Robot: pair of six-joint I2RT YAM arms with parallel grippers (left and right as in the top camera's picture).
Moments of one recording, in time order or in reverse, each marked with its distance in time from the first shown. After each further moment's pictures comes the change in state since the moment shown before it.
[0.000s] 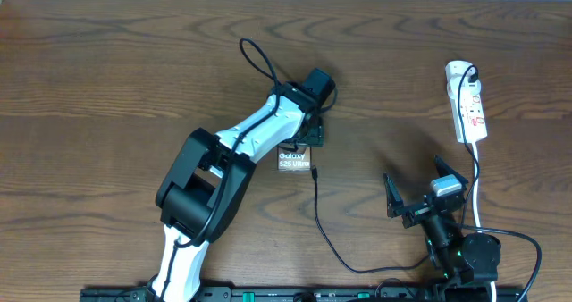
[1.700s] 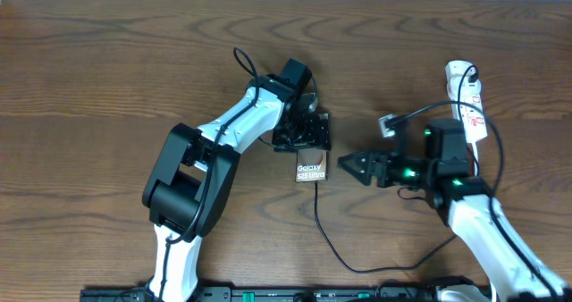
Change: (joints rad) left arm 0.097 -0.022 -0.027 0.009 0.561 0.153; right arm 0.090 1.276 0.566 -0.123 -0.581 0.398
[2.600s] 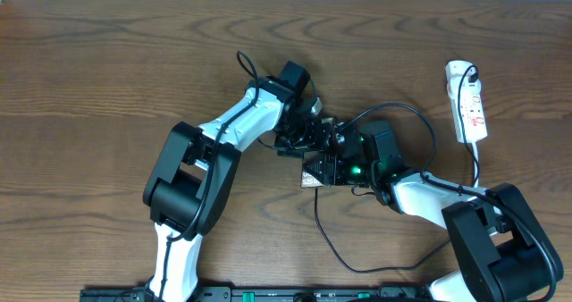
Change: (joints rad) left arm 0.003 0.008 -0.011 -0.010 0.119 0.048; right arm 0.269 0.393 0.001 0.438 0.252 0.228
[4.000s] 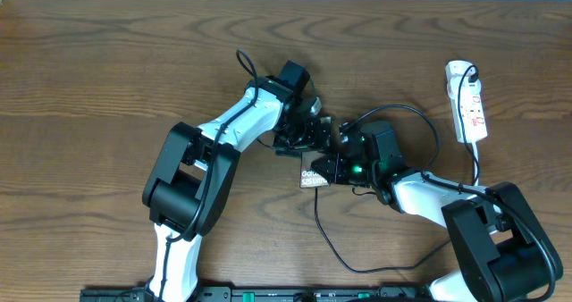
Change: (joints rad) left arm 0.002 -0.005 0.004 -0.001 -0.027 0.011; right arm -0.006 0.006 0.000 -0.005 0.022 0.057
